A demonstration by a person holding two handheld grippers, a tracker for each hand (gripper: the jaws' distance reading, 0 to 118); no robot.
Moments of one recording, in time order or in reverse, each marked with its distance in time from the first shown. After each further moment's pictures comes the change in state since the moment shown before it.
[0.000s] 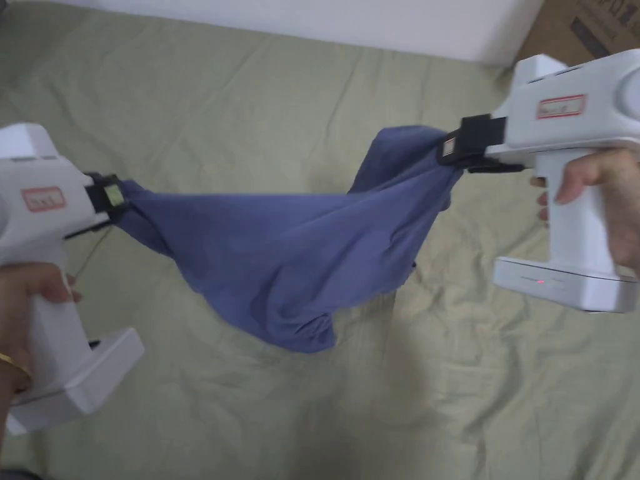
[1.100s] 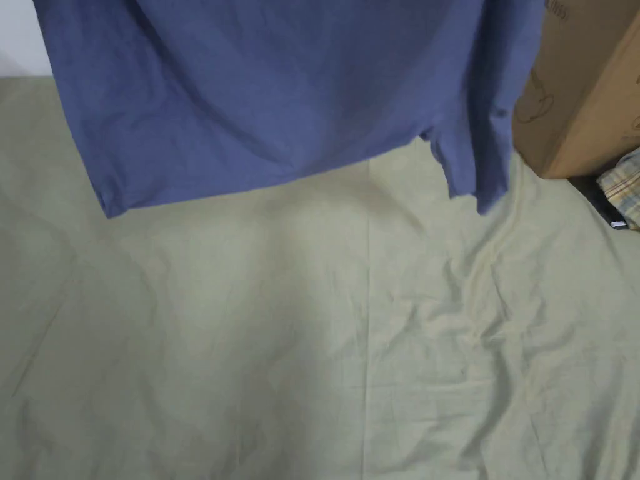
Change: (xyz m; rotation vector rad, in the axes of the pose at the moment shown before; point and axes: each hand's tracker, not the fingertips) left arm 0.264 0.310 -0.002 0.527 0.131 -0.508; right arm -0.046 0.257 0.139 0.555 -0.409 0.126
